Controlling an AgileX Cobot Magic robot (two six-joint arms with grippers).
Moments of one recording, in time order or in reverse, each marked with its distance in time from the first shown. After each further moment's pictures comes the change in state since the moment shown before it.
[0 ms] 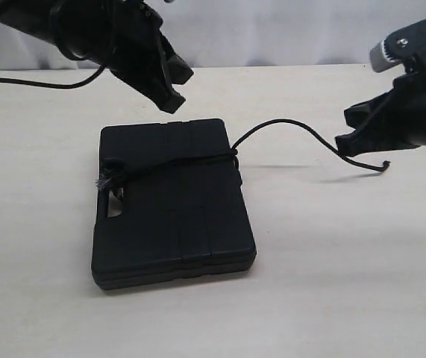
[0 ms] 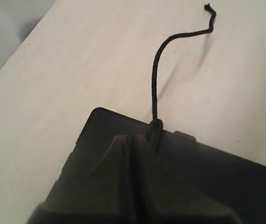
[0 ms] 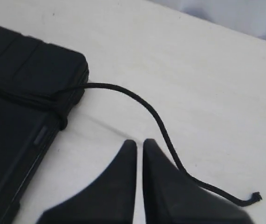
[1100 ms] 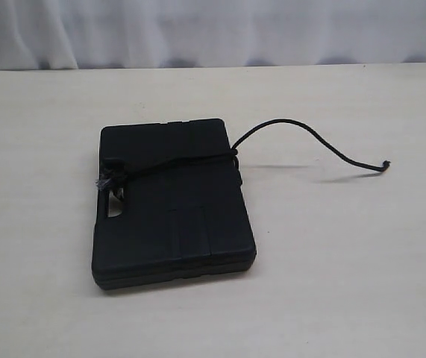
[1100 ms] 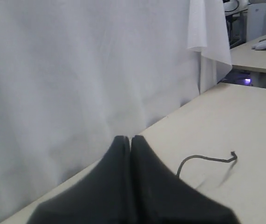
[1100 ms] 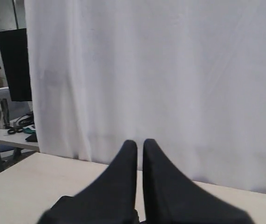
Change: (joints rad) left arm 0.000 -1.023 0.616 -0.139 -0.339 -0.074; right arm 0.000 -0.945 0.227 0.234 0.048 0.060
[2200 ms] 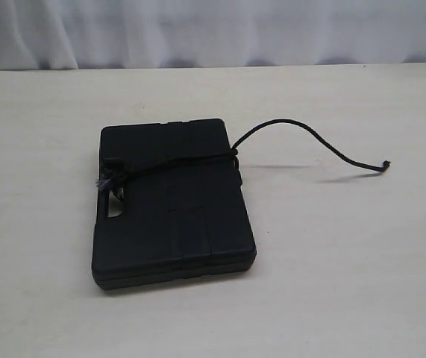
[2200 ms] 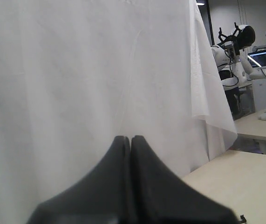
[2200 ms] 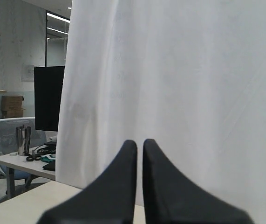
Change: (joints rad) left arm 0.000 -0.409 0.128 -0.030 -0.034 0.000; right arm 0.000 -0.302 0.058 -0.002 0.085 0.002
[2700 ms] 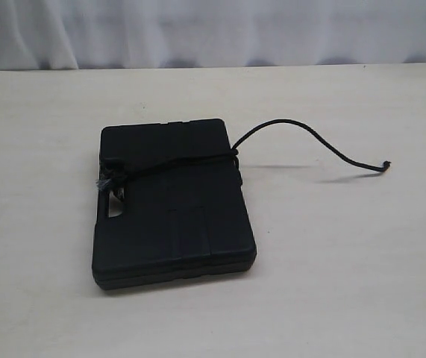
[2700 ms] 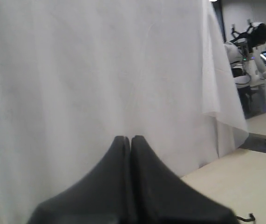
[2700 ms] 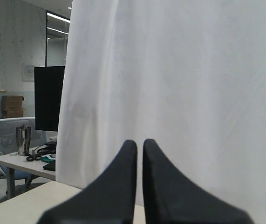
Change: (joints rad) left arm 0.035 -0.027 0.020 0.233 0.004 -0.273; right arm 0.000 0.000 0.000 0.000 0.000 0.000
